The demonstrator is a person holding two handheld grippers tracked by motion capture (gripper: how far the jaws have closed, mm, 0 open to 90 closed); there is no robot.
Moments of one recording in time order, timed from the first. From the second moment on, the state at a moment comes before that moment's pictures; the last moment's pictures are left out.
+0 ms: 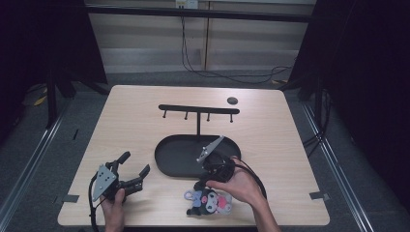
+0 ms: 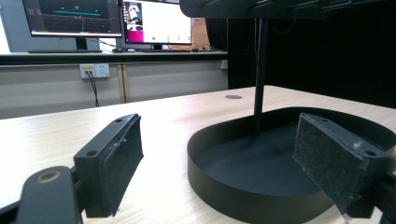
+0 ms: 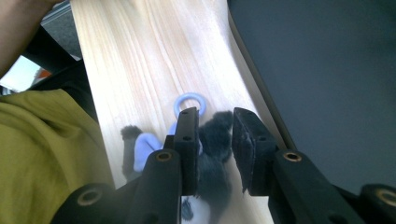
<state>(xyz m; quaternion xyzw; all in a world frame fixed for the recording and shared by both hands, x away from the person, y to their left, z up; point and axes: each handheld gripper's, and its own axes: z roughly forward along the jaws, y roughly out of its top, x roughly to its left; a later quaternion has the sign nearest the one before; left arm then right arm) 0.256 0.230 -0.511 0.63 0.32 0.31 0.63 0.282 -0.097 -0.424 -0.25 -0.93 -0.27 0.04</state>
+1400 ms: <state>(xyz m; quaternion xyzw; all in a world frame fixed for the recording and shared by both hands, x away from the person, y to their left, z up) 0.256 0.231 -0.511 0.63 0.32 0.31 0.63 0.293 -0.029 -0.453 -0.17 -0.98 -0.08 0.09</state>
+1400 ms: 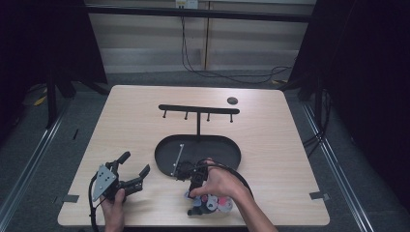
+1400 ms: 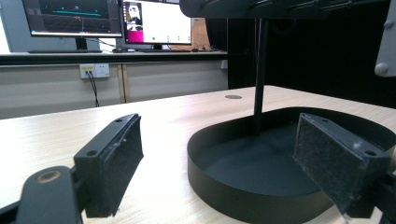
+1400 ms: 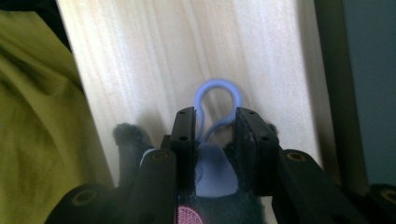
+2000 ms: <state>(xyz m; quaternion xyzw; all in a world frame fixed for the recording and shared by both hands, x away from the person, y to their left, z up) 0.256 0.231 -0.511 0.64 0.32 0.31 0.63 0.294 -0.017 -0.467 -0.16 -0.98 -0.03 0.10</state>
